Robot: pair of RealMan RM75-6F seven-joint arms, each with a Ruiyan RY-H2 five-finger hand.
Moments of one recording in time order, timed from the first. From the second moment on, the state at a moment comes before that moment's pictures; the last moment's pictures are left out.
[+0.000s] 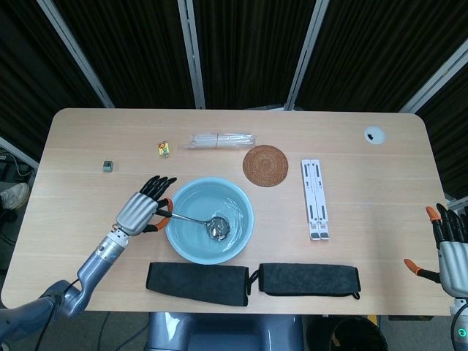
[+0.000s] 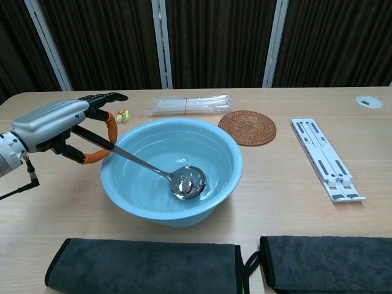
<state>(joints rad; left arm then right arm) -0.63 -1.72 -0.02 -0.94 1.62 1.23 -0.28 0.05 -1.09 0.10 -1.63 -1.42 1.50 -0.12</state>
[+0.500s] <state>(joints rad) -0.63 -1.54 -0.08 -1.18 1.52 1.16 -0.40 0.05 -1.10 0.10 -1.62 -1.40 1.49 -0.15</state>
